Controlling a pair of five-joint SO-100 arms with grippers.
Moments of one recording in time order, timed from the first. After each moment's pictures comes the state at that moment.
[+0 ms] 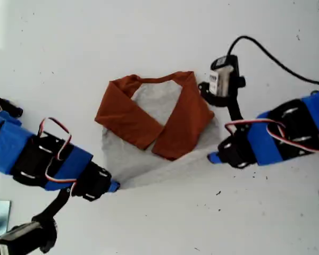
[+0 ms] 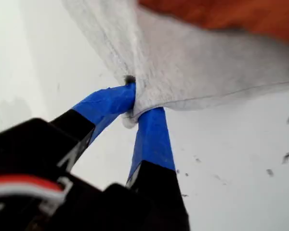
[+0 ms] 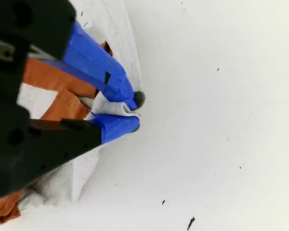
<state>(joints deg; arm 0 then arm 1) 17.3 92.7 96.0 58.7 2.0 -9.2 121.3 113.3 63.1 -19.1</state>
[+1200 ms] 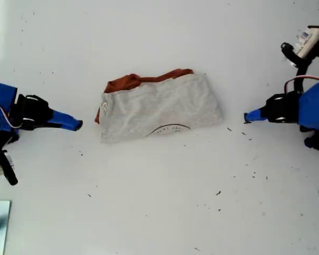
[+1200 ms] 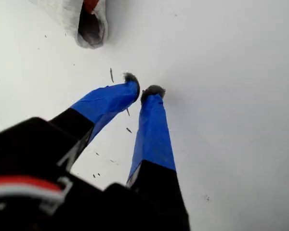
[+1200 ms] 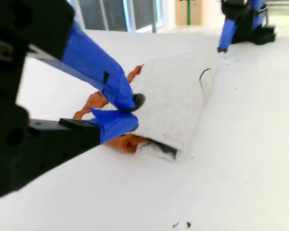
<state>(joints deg) -2.7 205.4 185.4 58.4 -2.3 13.4 199.9 174.7 78.0 -11.5</state>
